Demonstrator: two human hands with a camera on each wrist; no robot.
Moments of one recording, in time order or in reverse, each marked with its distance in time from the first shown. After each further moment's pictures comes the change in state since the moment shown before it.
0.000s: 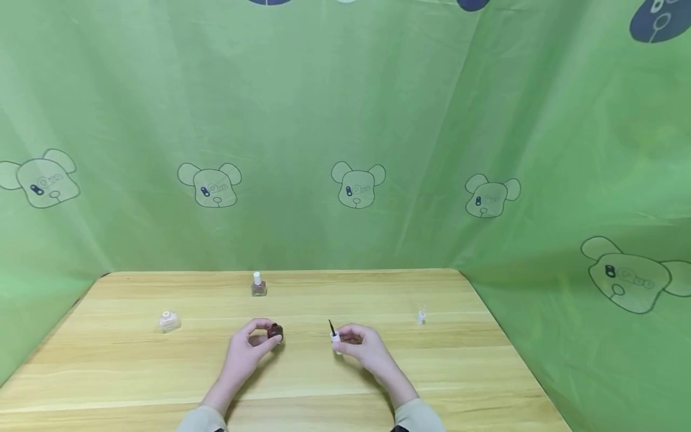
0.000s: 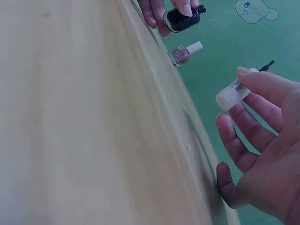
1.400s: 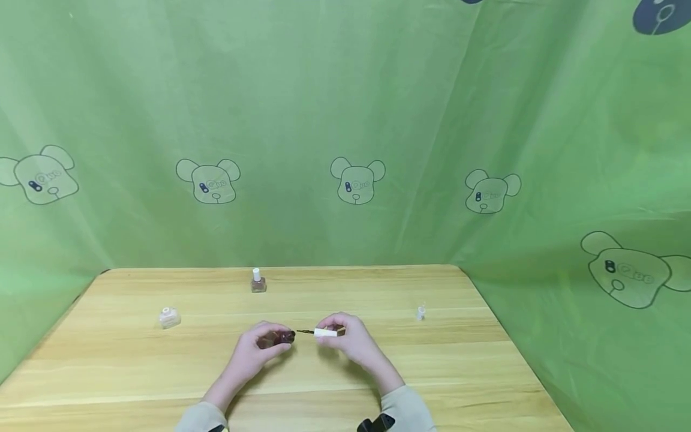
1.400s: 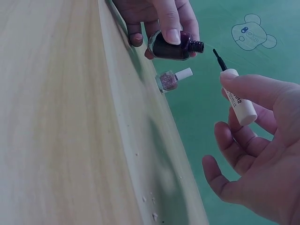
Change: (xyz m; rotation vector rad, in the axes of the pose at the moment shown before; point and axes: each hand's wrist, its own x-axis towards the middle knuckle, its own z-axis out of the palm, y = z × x) left_hand -0.005 -0.001 0.004 0.176 -0.159 0.132; right_hand 0.012 -0.025 0.017 -0.155 -0.032 -0.099
